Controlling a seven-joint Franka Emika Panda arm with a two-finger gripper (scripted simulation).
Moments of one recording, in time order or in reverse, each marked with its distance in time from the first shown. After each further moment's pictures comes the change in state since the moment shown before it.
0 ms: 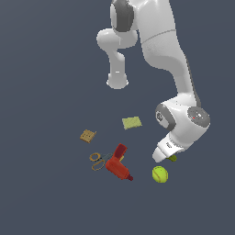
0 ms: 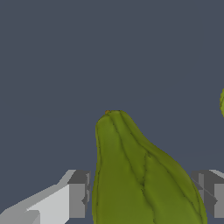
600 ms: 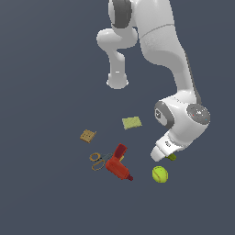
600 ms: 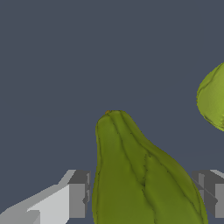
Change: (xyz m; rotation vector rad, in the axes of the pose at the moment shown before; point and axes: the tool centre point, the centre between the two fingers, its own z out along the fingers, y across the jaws) arm -0.004 0.009 -0.015 0.001 -0.003 -0.001
